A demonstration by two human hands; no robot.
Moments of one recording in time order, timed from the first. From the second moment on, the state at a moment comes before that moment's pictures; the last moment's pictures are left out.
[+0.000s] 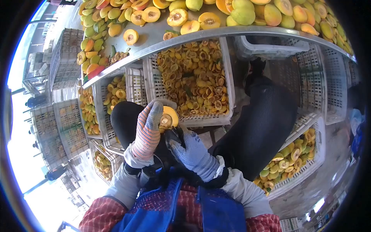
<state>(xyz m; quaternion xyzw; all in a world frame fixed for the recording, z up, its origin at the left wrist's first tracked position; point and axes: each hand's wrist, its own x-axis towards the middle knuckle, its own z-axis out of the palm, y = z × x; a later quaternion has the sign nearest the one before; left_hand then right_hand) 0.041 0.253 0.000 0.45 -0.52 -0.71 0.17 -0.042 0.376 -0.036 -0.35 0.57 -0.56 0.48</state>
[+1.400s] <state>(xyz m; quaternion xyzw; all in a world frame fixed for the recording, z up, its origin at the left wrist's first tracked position) 0.071 0.266 -0.005 0.30 -0.66 -0.66 0.20 -0.027 0.397 -0.069 -0.21 0.44 -0.61 0.62</state>
